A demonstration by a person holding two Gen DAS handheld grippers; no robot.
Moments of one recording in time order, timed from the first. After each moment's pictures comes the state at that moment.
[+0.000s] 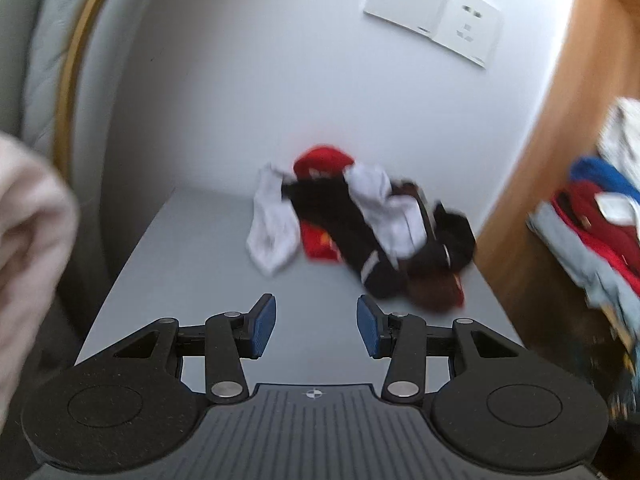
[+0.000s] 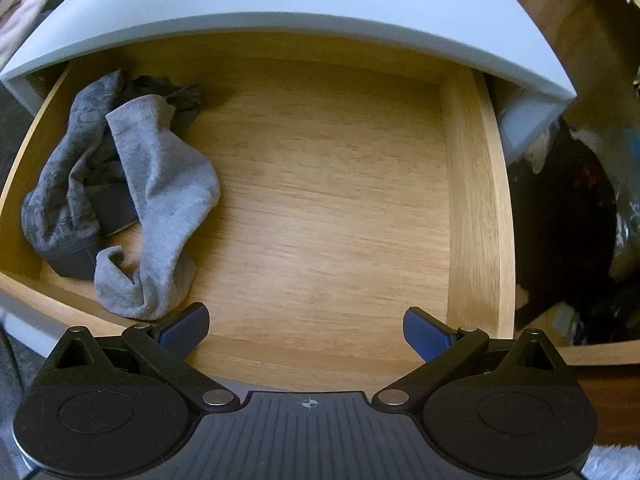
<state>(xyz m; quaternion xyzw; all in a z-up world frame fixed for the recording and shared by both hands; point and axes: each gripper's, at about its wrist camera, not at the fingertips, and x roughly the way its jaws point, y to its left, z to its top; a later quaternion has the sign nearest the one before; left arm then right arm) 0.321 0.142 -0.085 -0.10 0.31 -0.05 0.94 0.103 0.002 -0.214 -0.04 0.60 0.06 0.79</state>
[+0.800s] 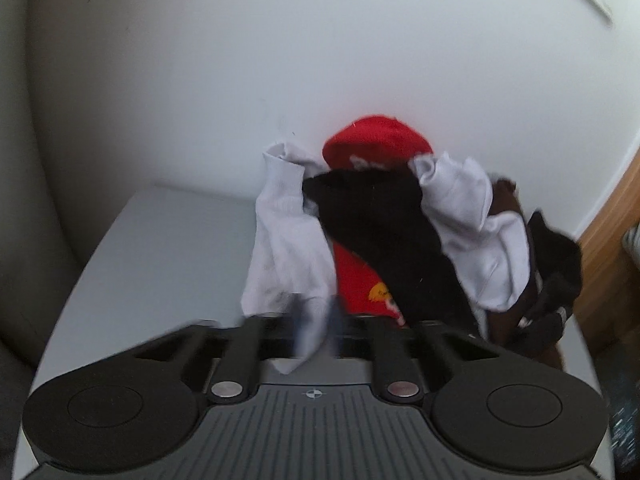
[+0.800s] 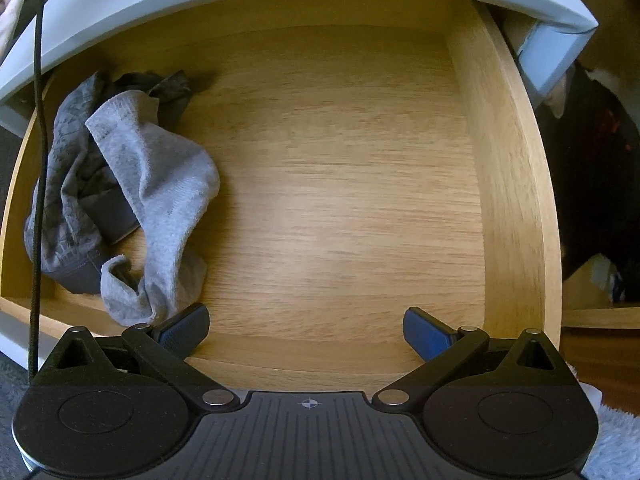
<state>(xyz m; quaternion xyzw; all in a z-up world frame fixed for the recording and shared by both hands) 0.464 0.136 -0.132 -0.08 0.39 -0.02 0.92 0.117 -0.005 -0.241 0.03 0.64 0.06 0.76</state>
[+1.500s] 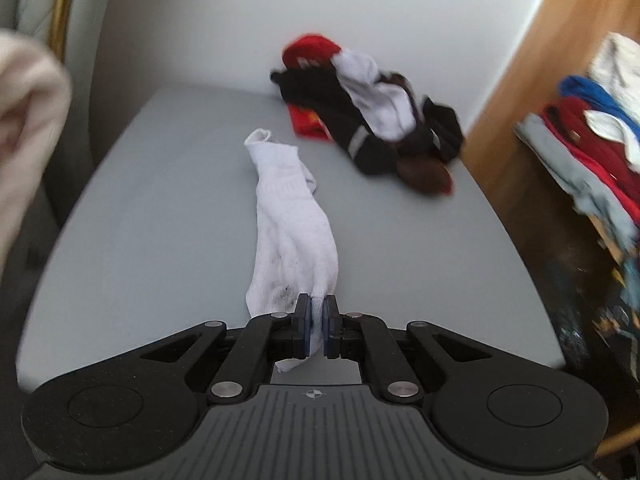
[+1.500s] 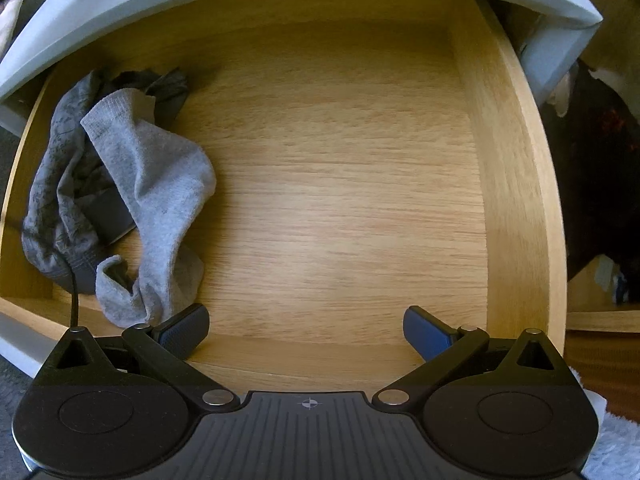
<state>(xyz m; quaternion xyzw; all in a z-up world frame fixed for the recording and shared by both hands) 0.263 0.138 -0.124 -0.11 0.43 -0.10 0.89 0.120 -0.007 -0.248 0.04 0.64 0.06 0.76</state>
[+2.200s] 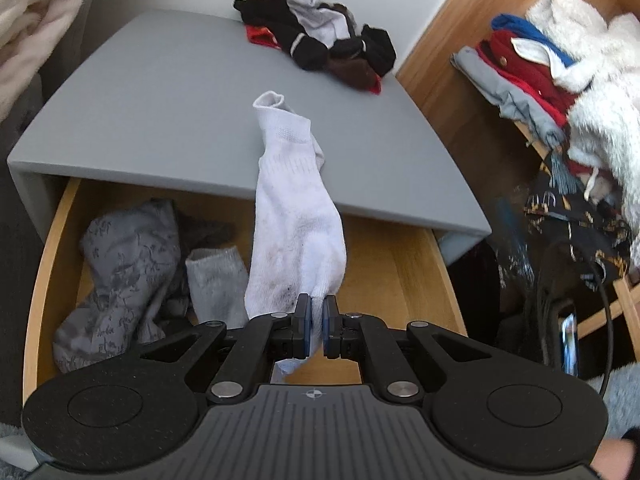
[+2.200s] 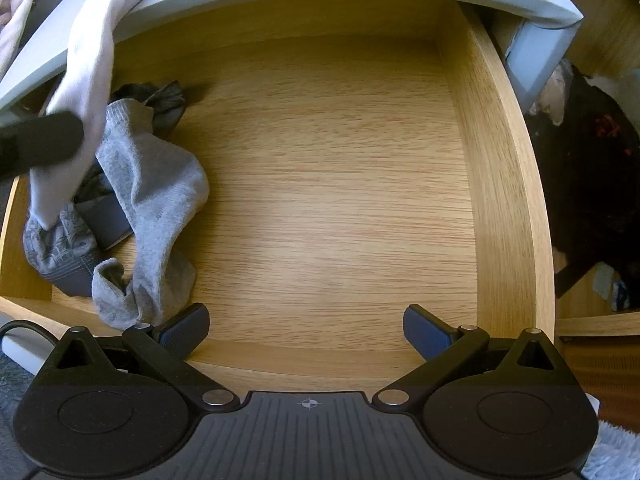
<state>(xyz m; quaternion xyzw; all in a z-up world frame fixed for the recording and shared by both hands) 0.158 0.125 -0.151 -0.13 0.46 -0.16 0.86 0.112 -0.019 -0.244 0.04 0.62 0.07 0.78</state>
